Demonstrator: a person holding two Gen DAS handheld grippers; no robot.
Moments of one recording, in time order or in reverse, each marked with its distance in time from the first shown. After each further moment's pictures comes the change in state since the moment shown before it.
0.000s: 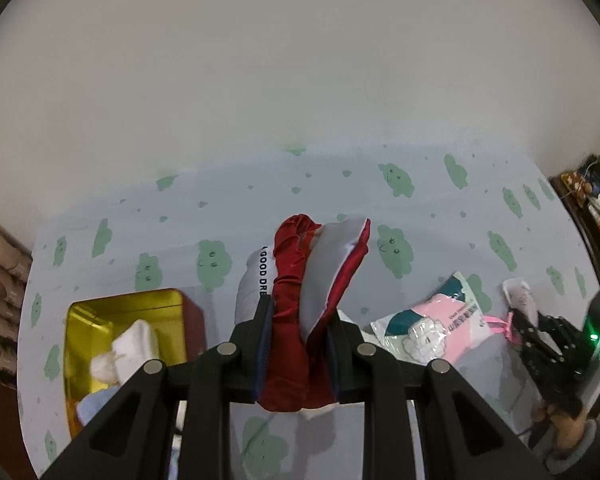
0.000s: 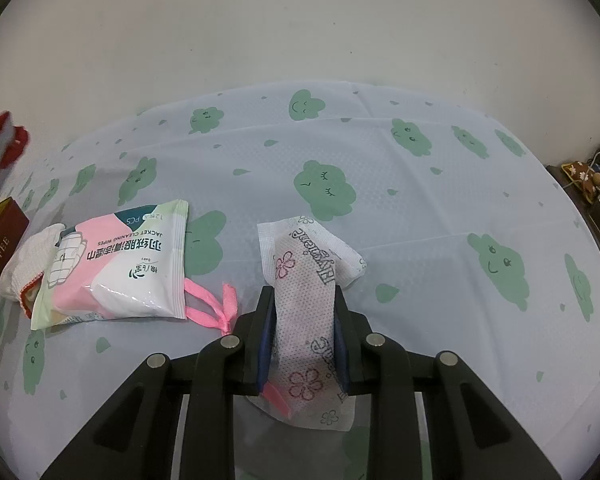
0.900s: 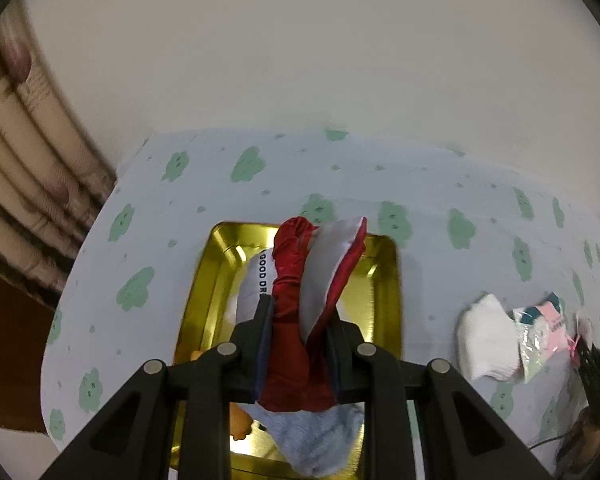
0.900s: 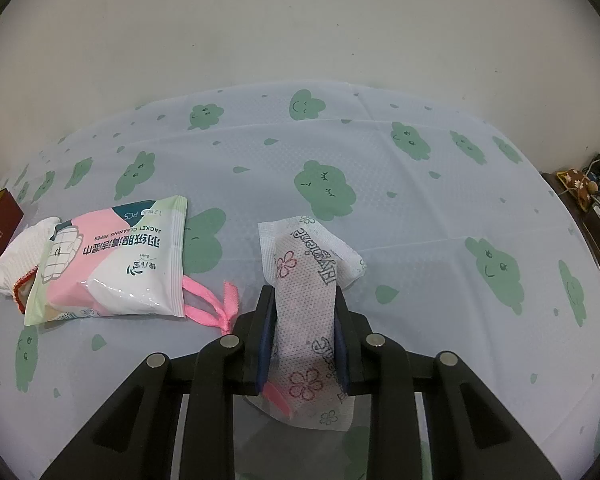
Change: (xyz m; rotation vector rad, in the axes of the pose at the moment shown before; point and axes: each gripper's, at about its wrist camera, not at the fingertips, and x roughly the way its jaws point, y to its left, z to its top) left arm -0.012 0.162 -0.063 -0.294 0.052 0.185; right arm 0.000 0.005 0.000 -0.023 -0.001 -0.031
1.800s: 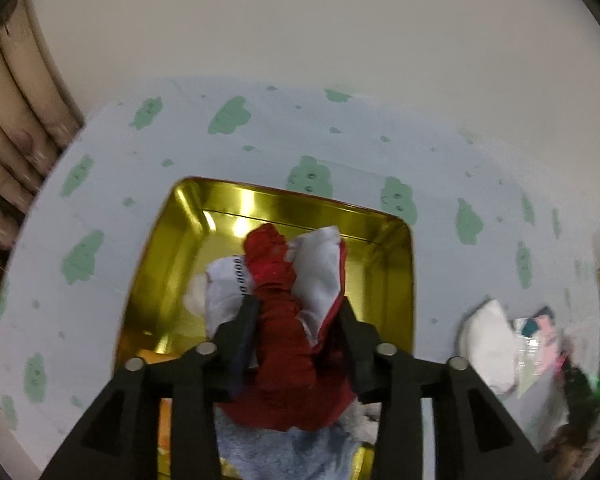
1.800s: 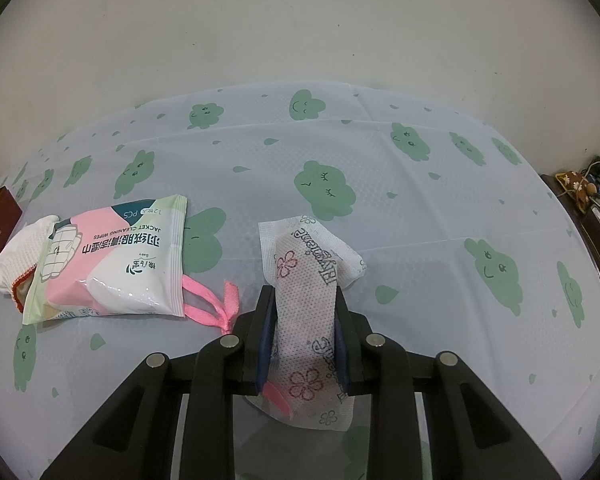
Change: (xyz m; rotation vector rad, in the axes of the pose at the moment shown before) left arm 0.056 0.007 -0.003 -0.095 0.110 -0.147; right arm 0.000 0.001 -0.001 -0.002 -0.001 -0.004
